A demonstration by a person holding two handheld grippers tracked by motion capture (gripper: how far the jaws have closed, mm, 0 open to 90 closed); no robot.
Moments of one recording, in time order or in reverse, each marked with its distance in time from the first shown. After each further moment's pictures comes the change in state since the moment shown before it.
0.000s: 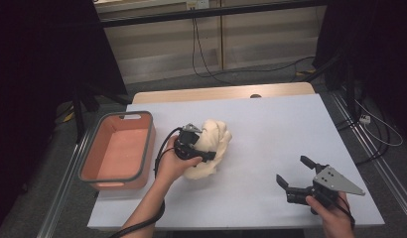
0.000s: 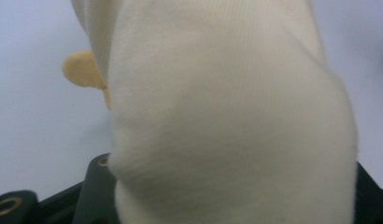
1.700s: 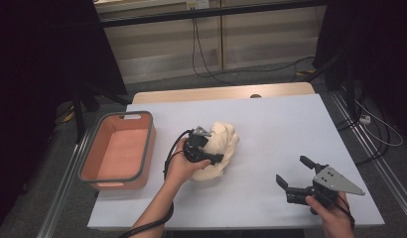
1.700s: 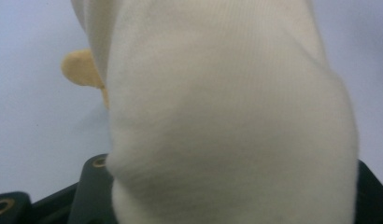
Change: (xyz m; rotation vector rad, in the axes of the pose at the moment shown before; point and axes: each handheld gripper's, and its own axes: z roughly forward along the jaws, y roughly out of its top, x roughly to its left) left arm -0.011 0.000 0.025 -0.001 0.007 0.040; right arm 0.000 0.000 0.000 0.000 0.005 0.002
